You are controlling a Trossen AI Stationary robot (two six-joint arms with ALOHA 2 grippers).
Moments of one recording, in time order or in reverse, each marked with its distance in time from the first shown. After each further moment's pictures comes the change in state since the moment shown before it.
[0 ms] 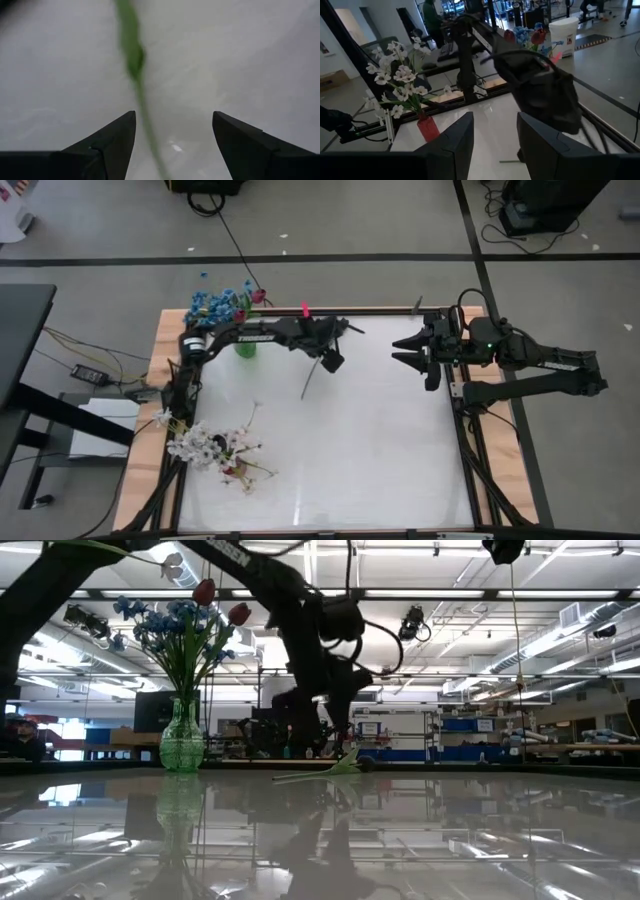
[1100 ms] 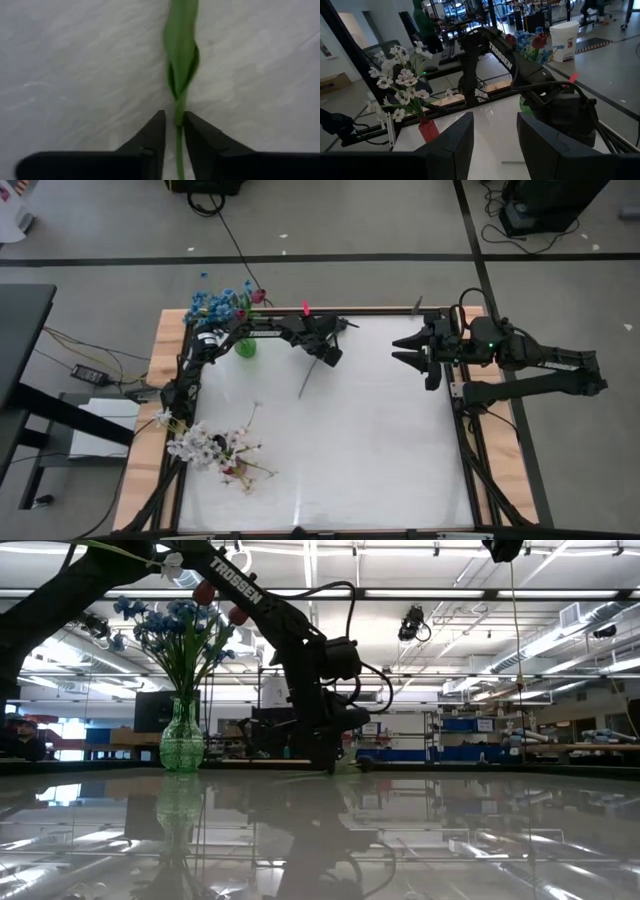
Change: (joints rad) left arm 0.082 0.126 0.002 0.054 0.039 -0.083; right arm 0.000 0.000 0.000 0.019 -0.001 0.000
